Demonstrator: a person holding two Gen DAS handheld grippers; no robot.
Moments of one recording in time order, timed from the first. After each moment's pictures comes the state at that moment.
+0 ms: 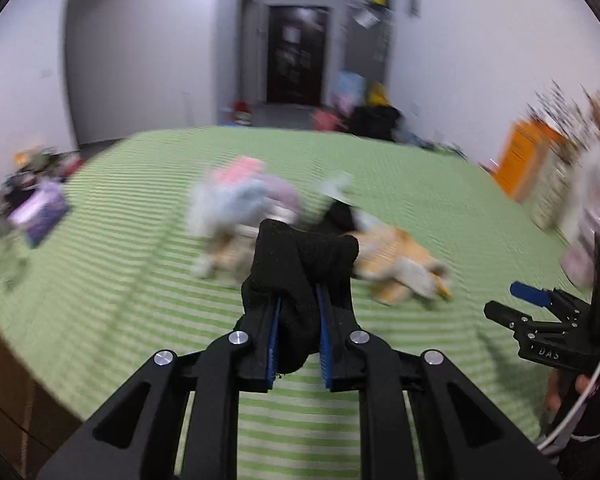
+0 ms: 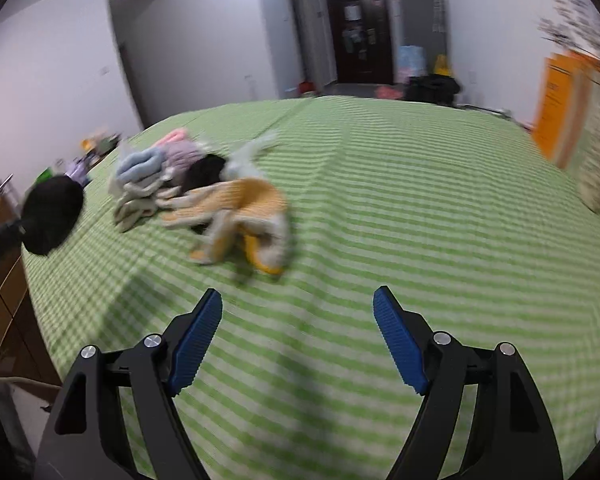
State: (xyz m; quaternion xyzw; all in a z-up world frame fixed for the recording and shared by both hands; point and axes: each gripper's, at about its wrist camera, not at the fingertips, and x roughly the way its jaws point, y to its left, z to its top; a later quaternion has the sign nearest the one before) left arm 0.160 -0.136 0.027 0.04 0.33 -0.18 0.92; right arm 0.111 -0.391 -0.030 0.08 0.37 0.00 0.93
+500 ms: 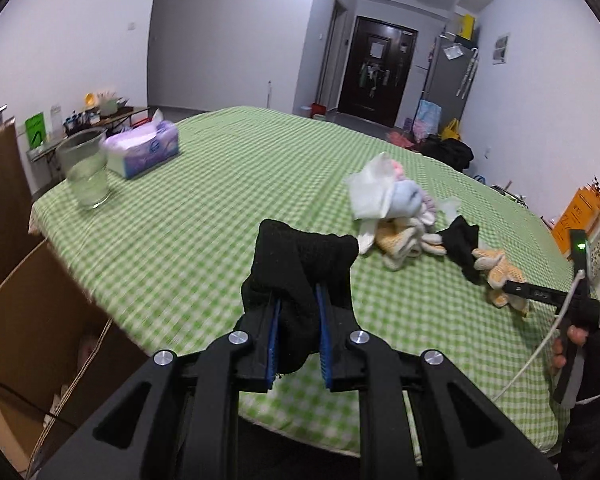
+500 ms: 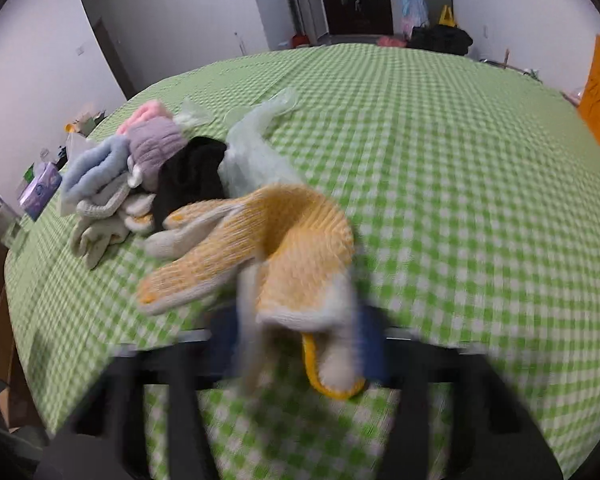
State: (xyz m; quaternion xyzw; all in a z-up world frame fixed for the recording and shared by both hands) left arm 0.161 0.022 0.009 -0.05 0.35 -0.08 0.93; right arm 0.205 -0.373 -0.054 0.12 0.43 -0.02 0.89
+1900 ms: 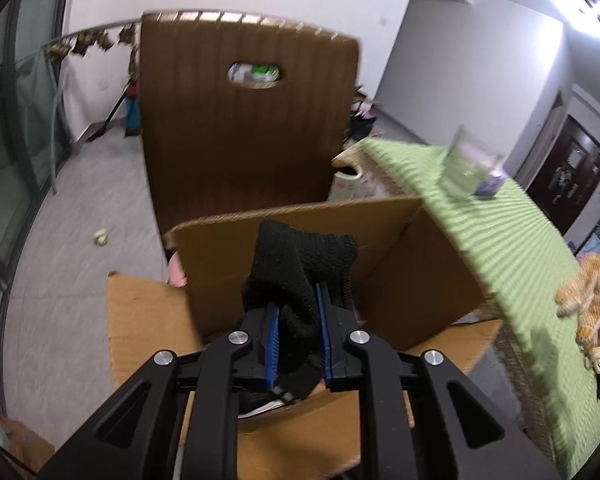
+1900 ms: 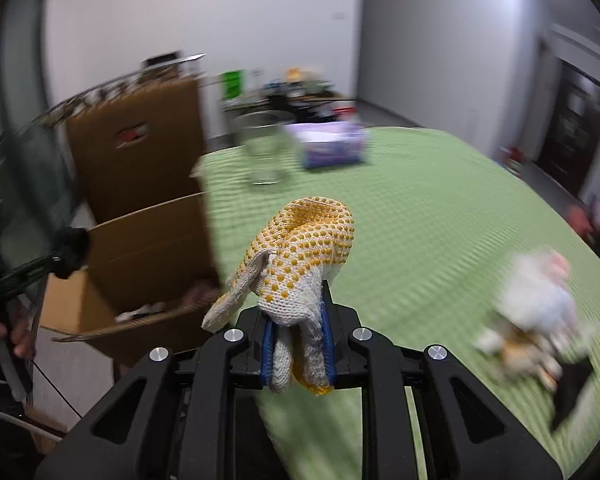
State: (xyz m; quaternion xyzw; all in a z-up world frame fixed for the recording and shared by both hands) left arm 0.037 0.339 -0.061 -0.23 0.33 0.27 0.87; right arm 0.194 0.051 0.019 -0.15 0.34 0.34 0.86
